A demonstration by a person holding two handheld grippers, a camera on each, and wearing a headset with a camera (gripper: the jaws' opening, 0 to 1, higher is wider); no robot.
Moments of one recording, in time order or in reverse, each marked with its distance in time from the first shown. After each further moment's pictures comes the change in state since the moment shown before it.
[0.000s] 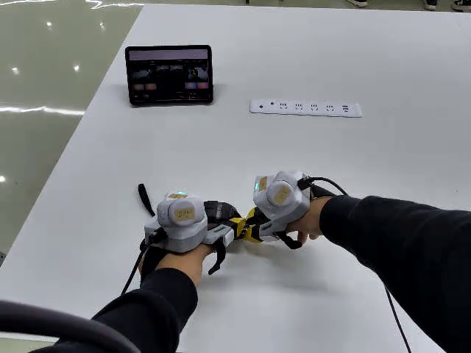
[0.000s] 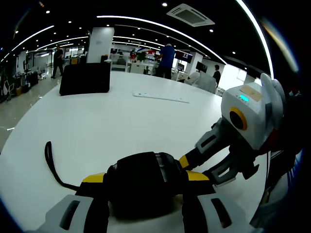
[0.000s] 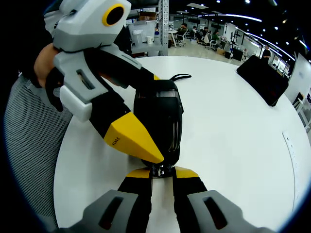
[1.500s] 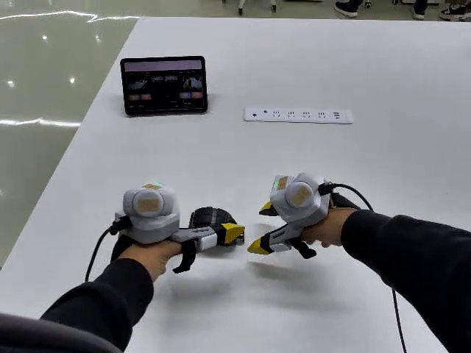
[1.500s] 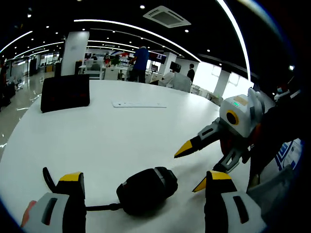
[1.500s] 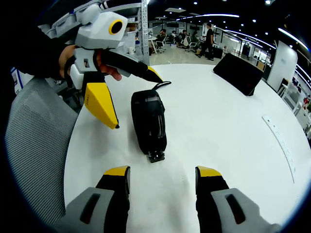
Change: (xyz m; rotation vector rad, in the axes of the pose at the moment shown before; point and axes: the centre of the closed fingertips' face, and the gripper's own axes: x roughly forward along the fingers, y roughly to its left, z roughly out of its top) left arm -0.026 0.004 0.031 0.117 -0.026 -0.241; right arm -0.055 -0.007 -0.011 0.143 -0.079 -0.126
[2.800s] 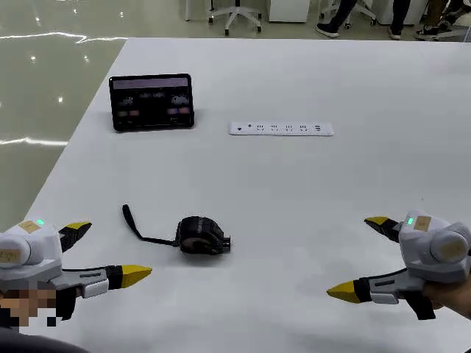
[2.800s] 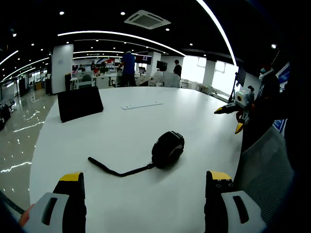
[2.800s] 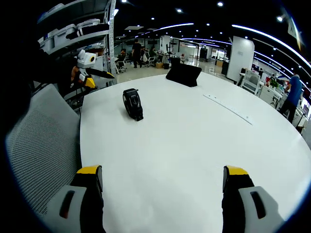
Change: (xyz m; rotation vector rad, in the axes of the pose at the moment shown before) left arm -0.122 0.044 -0.029 0.169 0.001 -0.023; right arm -0.165 0.021 -0.112 0.220 -0.131 -0.292
